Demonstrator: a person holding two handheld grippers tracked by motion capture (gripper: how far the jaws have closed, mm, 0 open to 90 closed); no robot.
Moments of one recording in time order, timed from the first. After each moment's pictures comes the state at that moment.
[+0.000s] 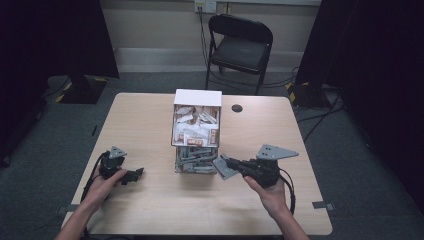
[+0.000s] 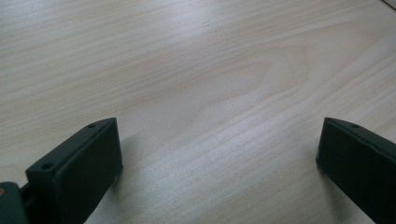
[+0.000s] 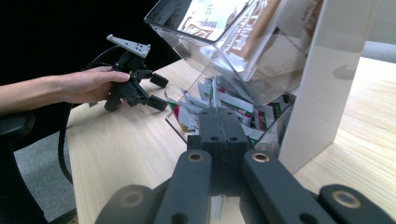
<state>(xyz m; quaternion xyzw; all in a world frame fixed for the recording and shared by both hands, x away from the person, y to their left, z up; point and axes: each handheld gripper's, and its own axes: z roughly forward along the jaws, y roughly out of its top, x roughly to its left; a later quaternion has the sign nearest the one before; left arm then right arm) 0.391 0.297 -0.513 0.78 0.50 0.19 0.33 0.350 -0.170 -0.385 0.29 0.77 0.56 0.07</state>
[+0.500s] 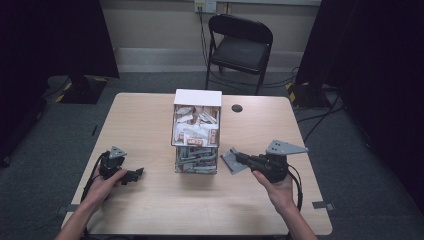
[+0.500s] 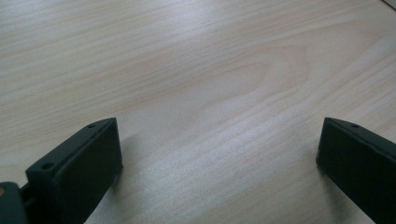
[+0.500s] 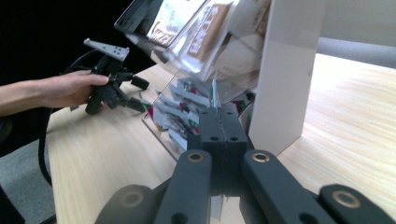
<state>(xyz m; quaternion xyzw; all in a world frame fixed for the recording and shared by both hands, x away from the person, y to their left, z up) 0.391 0.297 -0.513 0.78 0.50 0.19 0.33 0.360 -0.192 -0.381 0.31 0.76 0.56 0.09</state>
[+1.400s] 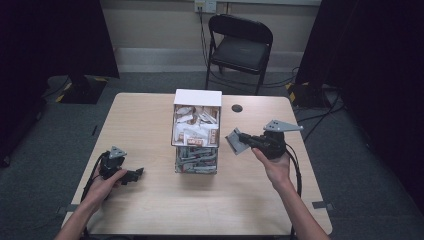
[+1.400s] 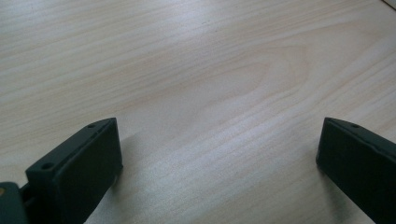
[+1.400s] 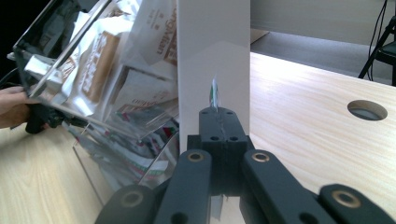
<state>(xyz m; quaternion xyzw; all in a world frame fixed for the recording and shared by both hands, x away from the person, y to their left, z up) 0.391 0.297 -0.513 0.78 0.50 0.18 0.33 0.421 -0.194 -0.380 0.35 0.76 0.53 0.13</state>
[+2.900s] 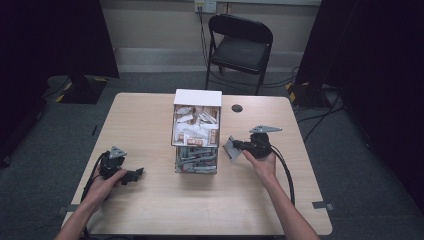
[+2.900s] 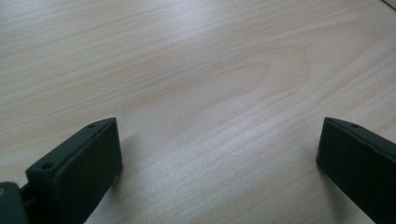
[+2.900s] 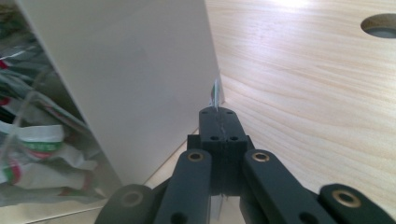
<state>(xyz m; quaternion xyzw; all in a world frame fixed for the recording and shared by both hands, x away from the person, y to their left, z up) 0.391 0.297 -0.513 0.78 0.50 0.18 0.33 0.466 -0.183 -0.460 0.41 0.78 0.47 0.09</state>
